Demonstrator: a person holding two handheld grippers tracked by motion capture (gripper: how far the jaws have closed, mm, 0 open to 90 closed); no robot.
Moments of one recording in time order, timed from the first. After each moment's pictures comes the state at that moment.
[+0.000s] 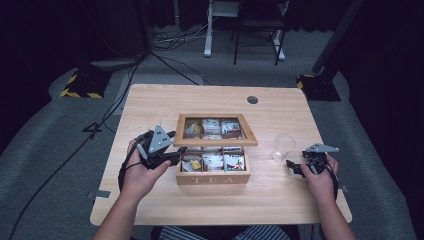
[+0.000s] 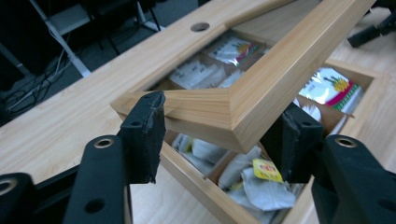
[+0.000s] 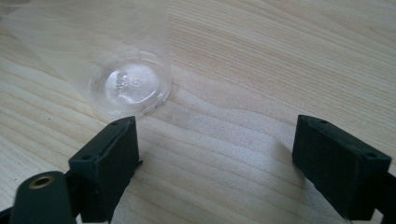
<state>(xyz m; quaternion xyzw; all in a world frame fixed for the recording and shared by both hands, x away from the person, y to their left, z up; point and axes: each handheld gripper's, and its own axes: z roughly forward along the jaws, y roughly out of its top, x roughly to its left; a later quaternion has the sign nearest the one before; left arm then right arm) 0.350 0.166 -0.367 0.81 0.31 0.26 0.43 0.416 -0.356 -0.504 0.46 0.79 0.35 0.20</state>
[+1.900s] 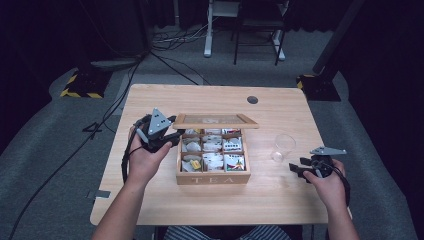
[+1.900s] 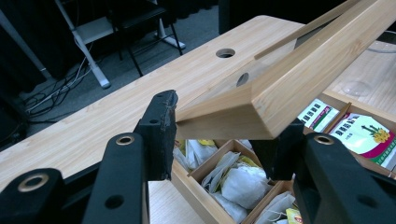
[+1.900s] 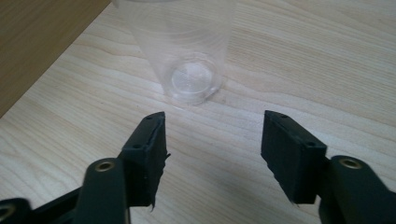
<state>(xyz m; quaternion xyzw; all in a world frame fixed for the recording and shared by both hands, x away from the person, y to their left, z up) 0.378 0.165 -0.351 0.78 0.34 0.28 0.45 0.381 -0.343 -0.465 0.49 0.79 0.34 0.16</state>
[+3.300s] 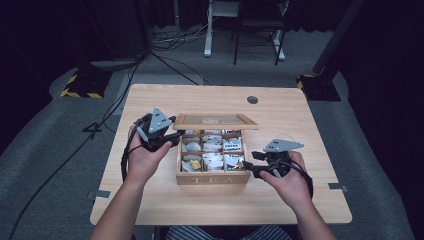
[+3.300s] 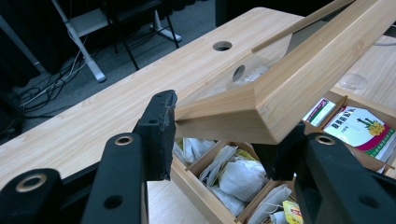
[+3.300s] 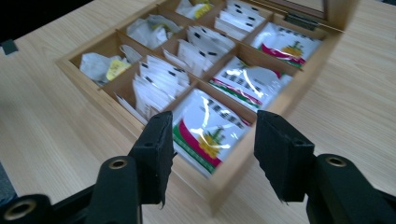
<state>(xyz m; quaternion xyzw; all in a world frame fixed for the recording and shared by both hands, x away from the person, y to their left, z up) 0.380 0.165 -0.349 0.79 0.34 0.27 0.44 0.350 -0.187 -0.389 0.35 0.83 0.41 0.14</state>
